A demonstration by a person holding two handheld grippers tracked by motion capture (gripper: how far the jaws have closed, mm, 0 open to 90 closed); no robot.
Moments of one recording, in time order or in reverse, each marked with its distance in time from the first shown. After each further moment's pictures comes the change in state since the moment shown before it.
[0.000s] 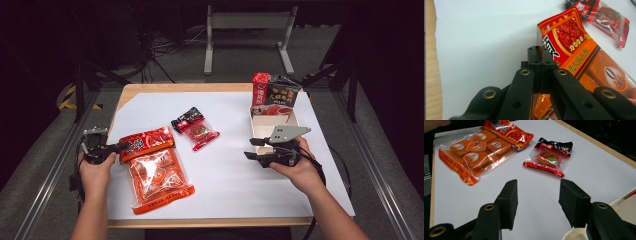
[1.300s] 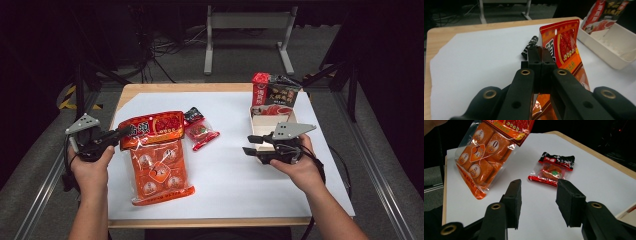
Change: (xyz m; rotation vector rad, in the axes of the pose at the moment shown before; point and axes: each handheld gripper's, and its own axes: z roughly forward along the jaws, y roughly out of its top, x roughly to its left) left arm -0.076 0.032 -0.074 -0.278 -0.089 0.180; right arm 0.004 0.014 -0.008 -0.081 0.023 0.015
